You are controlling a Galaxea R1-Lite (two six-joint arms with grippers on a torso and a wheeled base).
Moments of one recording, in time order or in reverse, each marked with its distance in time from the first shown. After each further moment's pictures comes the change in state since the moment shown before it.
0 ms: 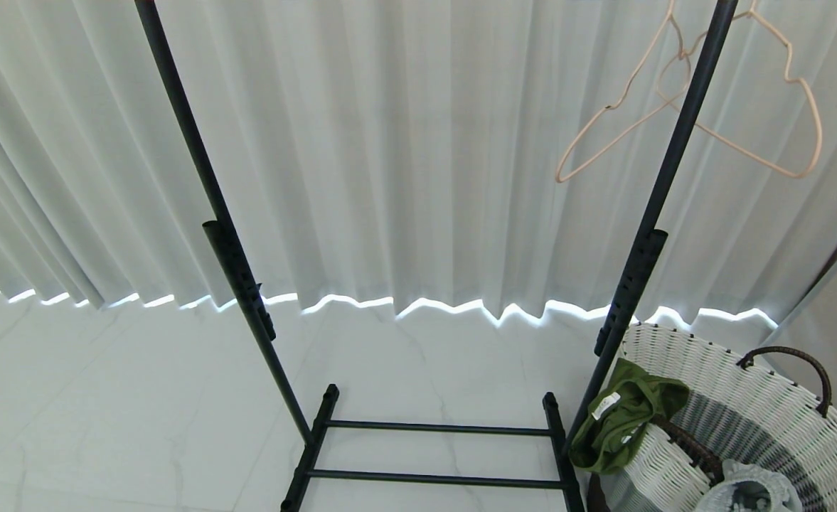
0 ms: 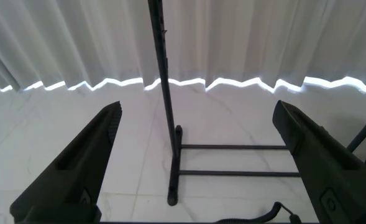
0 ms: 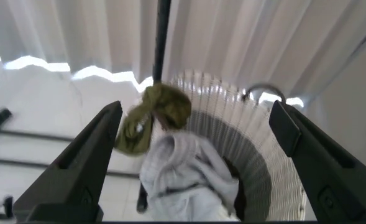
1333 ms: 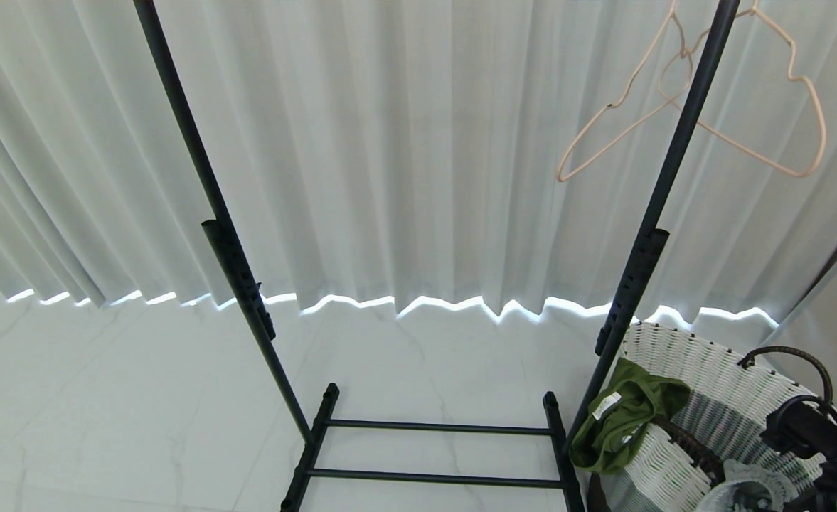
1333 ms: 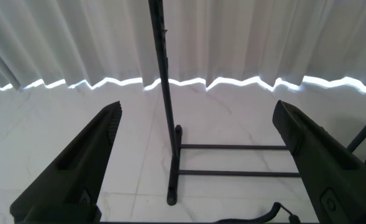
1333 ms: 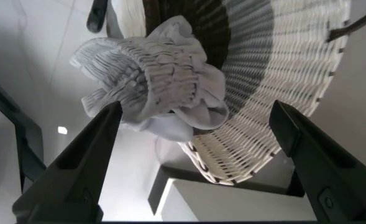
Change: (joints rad) left arm 0.000 0.000 0.000 0.000 0.000 -0.004; right arm 0.016 1.428 -0.064 -0.436 -0.225 -0.357
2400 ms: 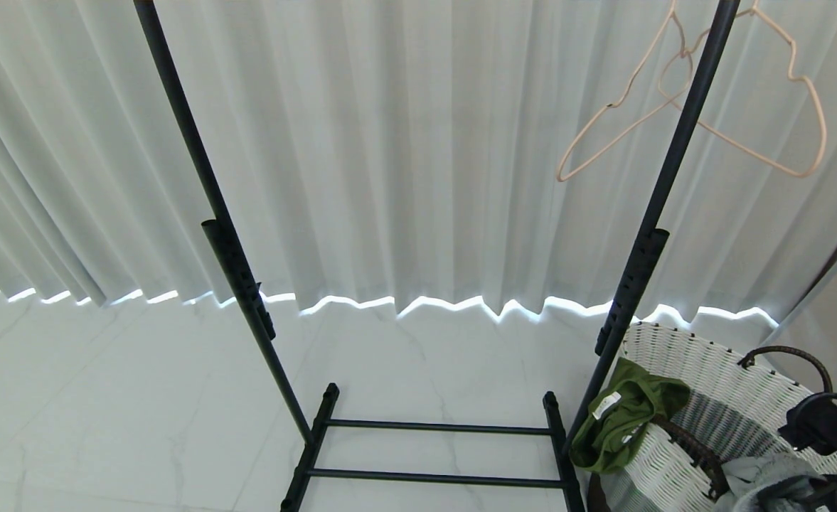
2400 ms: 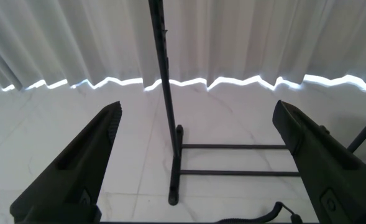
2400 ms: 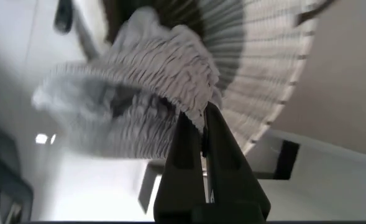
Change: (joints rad) left arm 0.000 0.000 0.000 0.000 0.000 0.002; right arm -0.023 -0.077 0.023 -0.039 -0.095 -0.004
